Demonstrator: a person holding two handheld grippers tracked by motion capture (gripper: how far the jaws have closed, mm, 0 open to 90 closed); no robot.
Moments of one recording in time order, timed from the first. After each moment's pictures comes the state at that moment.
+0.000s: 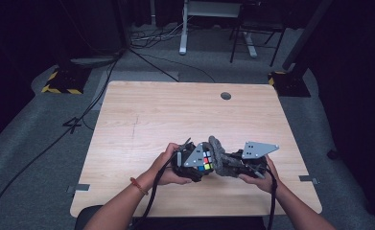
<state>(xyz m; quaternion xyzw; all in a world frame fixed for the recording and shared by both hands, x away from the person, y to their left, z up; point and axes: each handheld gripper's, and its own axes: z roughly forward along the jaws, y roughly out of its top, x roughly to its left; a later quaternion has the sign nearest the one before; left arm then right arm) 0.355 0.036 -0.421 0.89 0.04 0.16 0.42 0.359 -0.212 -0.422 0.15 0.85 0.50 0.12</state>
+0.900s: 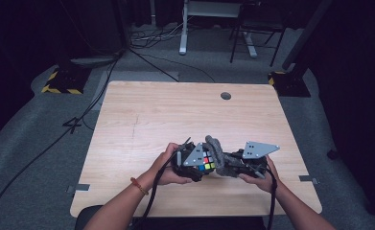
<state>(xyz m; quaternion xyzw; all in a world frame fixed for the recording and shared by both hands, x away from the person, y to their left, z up) 0.356 0.038 -0.419 0.88 0.05 0.16 0.44 0.361 -0.213 -0.425 0.15 0.85 0.50 0.13</state>
